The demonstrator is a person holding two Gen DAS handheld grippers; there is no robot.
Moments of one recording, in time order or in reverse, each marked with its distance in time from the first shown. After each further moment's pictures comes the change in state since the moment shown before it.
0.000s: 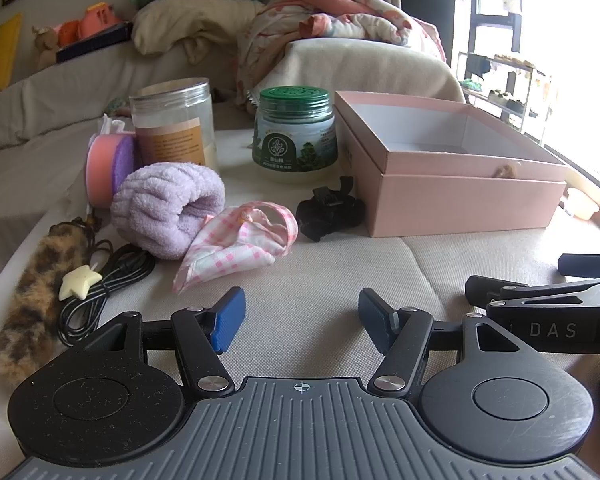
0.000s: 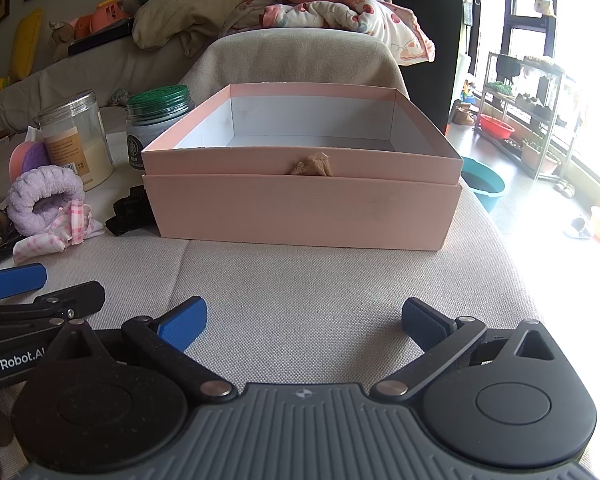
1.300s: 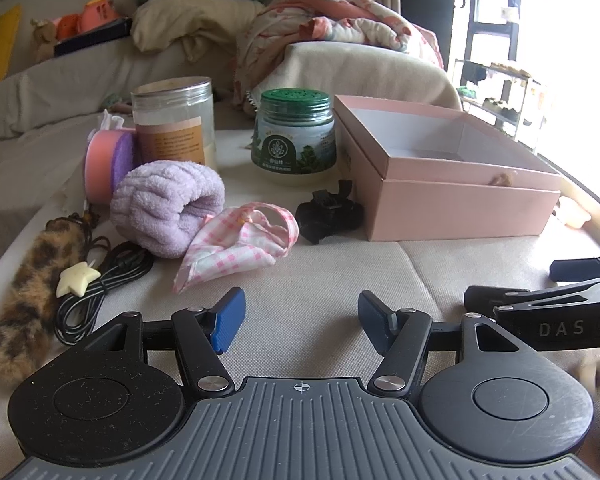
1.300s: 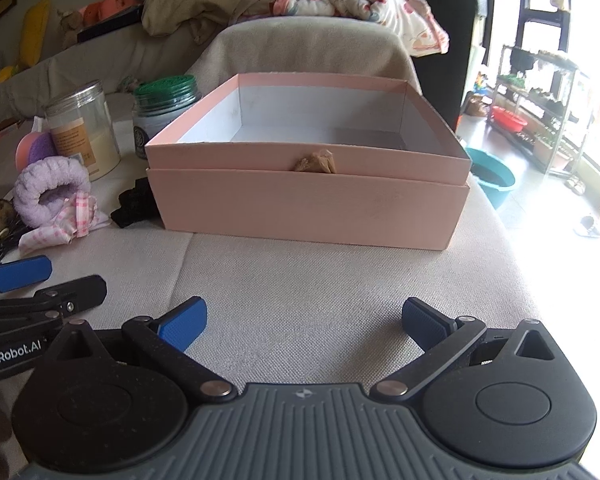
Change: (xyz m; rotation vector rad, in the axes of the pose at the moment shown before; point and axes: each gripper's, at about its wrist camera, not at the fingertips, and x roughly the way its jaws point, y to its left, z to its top) left arm 0.000 0.003 0.001 -0.022 -0.006 -0.041; right arm 0.003 -0.004 0.011 -0.037 0.078 0.041
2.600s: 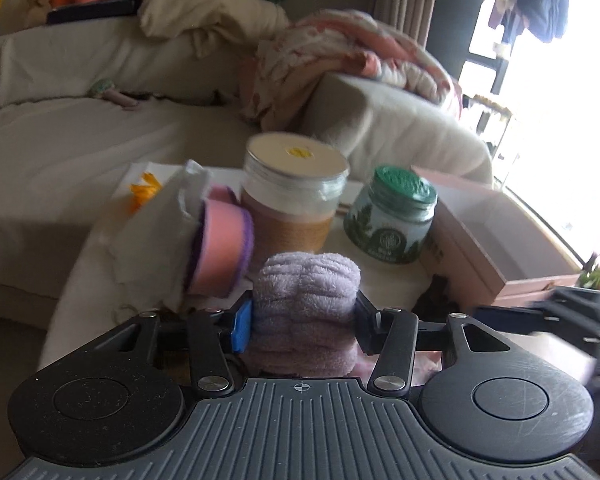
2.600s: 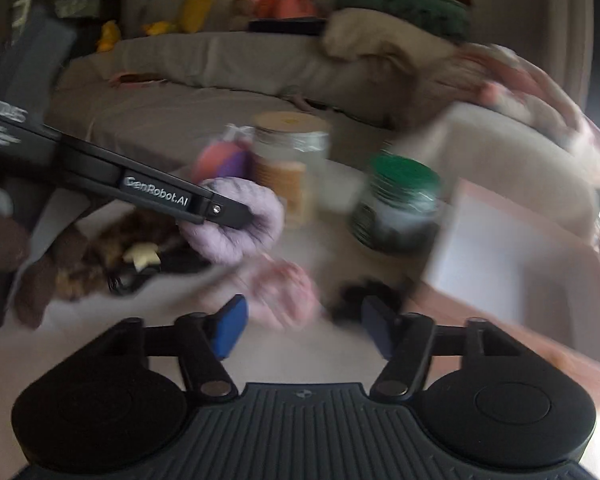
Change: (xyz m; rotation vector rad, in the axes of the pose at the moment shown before) left arm 0.007 0.151 0.069 -0.110 0.010 -0.172; right arm 0.001 0.140 0.052 -0.413 -0.131 0.279
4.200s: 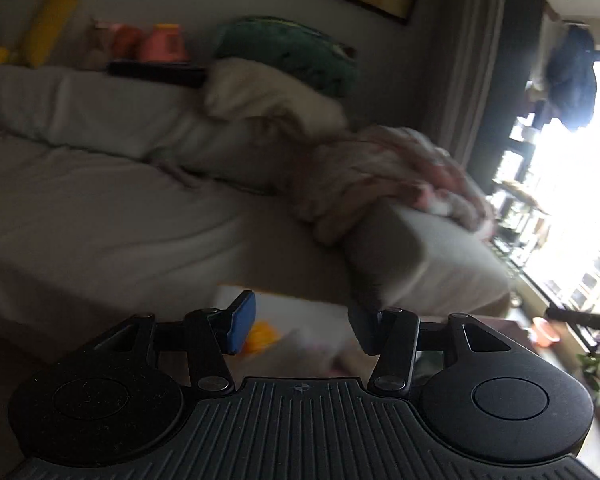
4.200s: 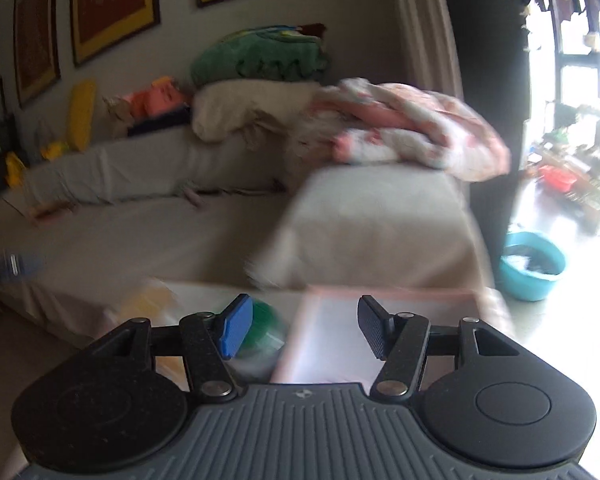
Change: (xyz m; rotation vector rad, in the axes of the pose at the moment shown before) left arm -0.093 0.111 0.112 -0.121 -0.173 0.085; right arm -0.062 -0.128 0.098 0.421 -0.129 -0.095
